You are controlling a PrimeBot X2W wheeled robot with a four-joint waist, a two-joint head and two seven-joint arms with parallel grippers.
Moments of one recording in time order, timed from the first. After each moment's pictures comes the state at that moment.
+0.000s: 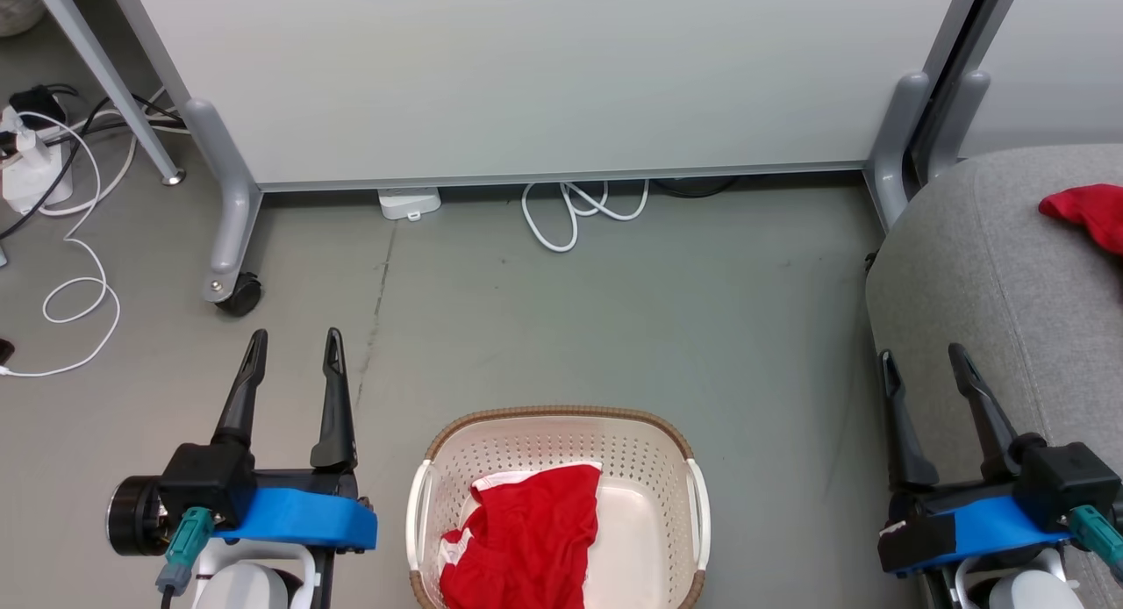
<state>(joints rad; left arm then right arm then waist) -0.12 0.07 -0.05 0.20 -0.15 -0.08 -0.26 -0.09 -0.06 -0.07 0.16 0.09 0.13 -0.26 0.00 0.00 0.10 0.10</state>
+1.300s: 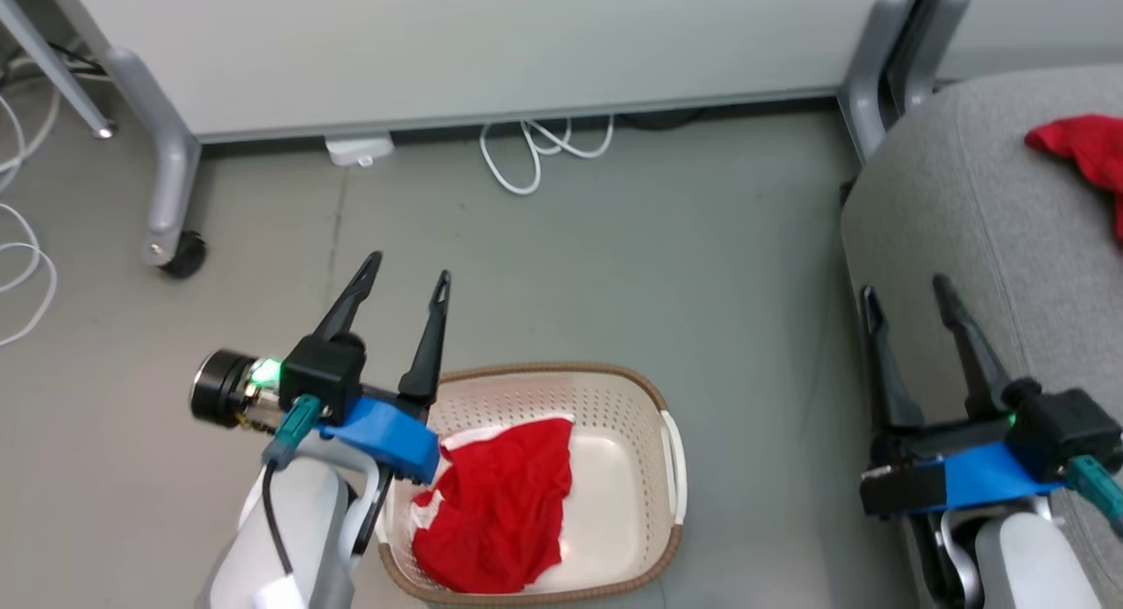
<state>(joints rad) -0.35 0.11 -0.23 0.41 -0.09 -0.13 -0.26 -0.17 -0.05 -0.03 0.13 0.10 0.13 -0.26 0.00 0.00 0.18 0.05</state>
